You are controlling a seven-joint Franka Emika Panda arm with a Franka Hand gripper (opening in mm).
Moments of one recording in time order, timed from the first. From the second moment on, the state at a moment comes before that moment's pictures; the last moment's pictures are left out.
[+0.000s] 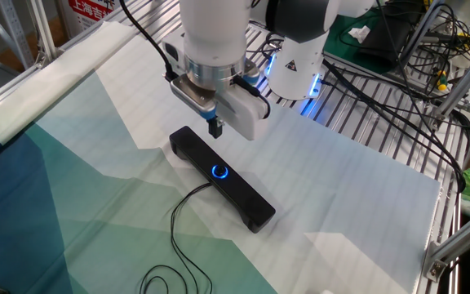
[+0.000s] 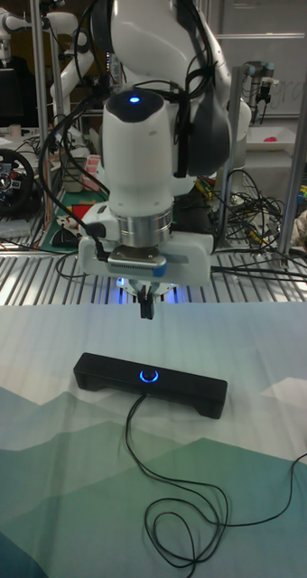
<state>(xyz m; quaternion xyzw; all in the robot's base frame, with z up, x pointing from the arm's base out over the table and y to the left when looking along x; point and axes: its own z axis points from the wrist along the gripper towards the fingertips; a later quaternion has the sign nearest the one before) 0.498 0.002 0.297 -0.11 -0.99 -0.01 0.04</state>
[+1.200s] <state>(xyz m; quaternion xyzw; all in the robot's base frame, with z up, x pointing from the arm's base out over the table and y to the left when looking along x) 0.501 0.012 0.211 -0.13 -0.99 -0.02 0.02</state>
